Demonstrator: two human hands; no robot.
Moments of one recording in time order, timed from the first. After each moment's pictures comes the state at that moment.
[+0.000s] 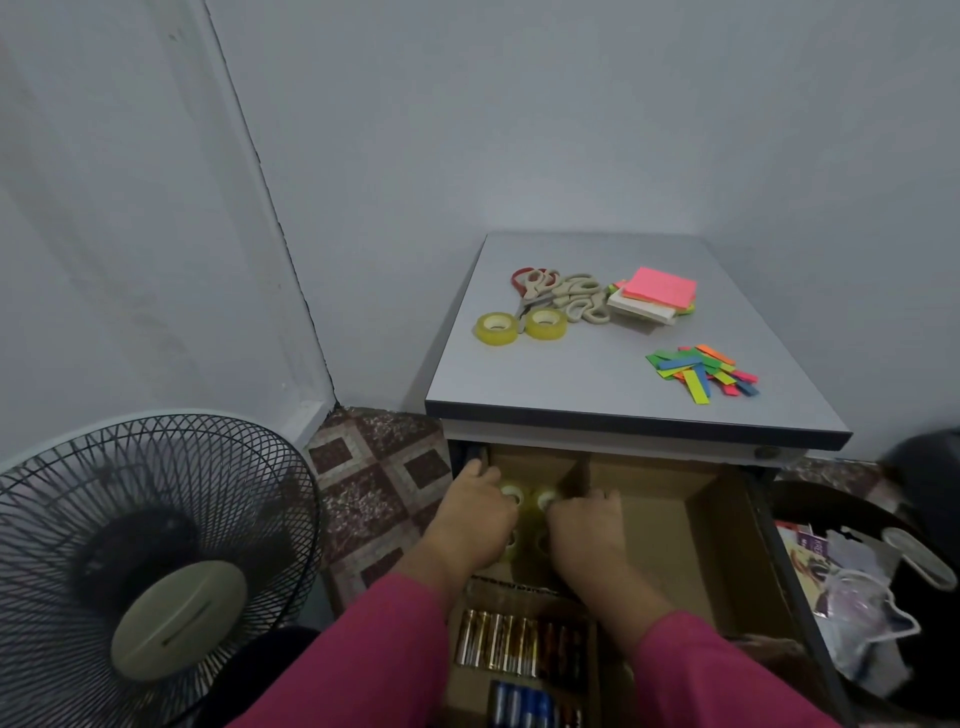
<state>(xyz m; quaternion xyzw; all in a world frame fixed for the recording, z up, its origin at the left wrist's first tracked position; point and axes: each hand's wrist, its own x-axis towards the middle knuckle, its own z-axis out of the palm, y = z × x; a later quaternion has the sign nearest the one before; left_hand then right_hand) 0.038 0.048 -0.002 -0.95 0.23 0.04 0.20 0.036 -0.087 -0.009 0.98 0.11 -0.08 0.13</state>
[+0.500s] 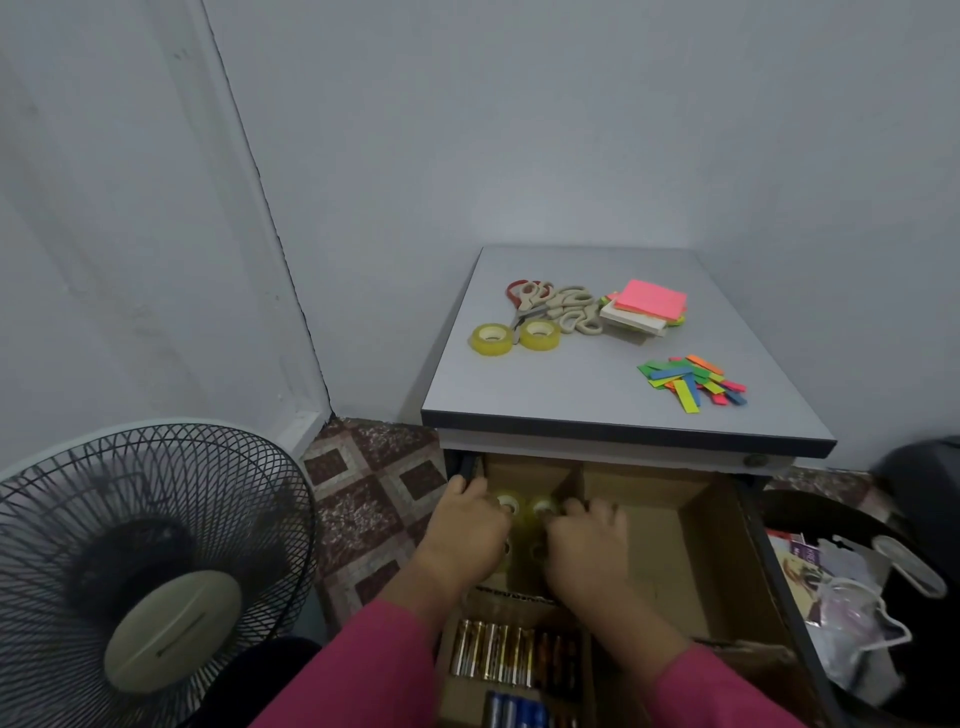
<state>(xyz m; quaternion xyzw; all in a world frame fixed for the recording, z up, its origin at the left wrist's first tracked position) 0.027 0.052 -0.007 -0.97 0.21 -0.01 0.12 0.014 -0.093 -0.005 0.99 0.10 -0.03 0.00</state>
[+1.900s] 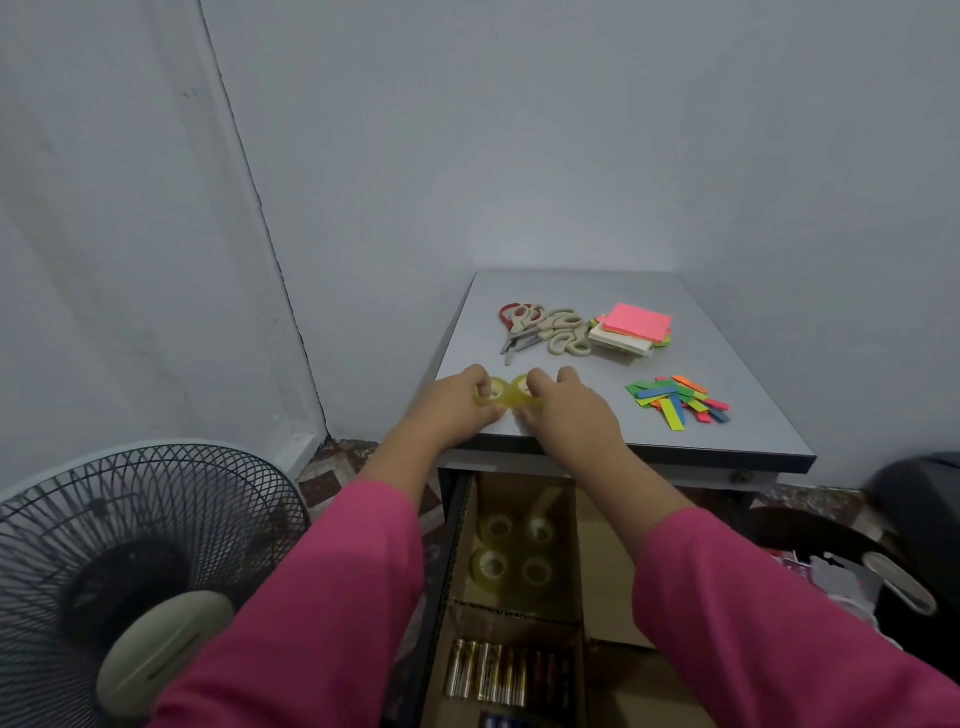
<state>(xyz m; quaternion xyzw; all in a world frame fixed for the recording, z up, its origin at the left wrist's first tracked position) 0.096 0.069 0.109 -0.96 0.03 -0.02 -0.28 0.100 -0.088 0.093 0.97 0.13 0.14 -0.14</state>
